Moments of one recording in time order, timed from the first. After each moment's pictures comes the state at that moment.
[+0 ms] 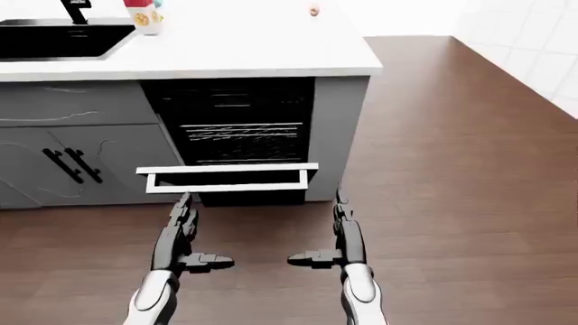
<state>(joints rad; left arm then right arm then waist) 0.03 0.02 0.04 0.09 -0.01 0.06 -0.04 0.03 -0.01 -0.04 0.09 0.01 0.06 0.04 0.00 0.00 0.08</state>
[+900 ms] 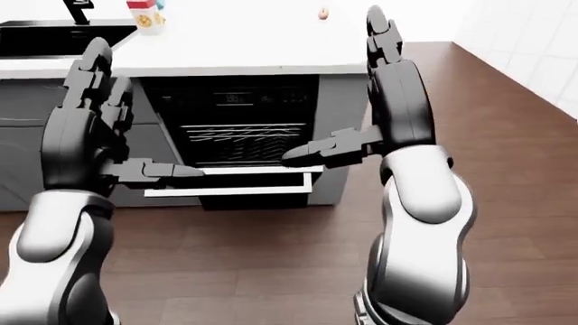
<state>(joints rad) -0.45 0.12 0.05 -0.82 0.15 0.91 -0.02 -0.75 -0.19 0.01 -0.85 -0.53 1.31 0.39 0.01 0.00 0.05</state>
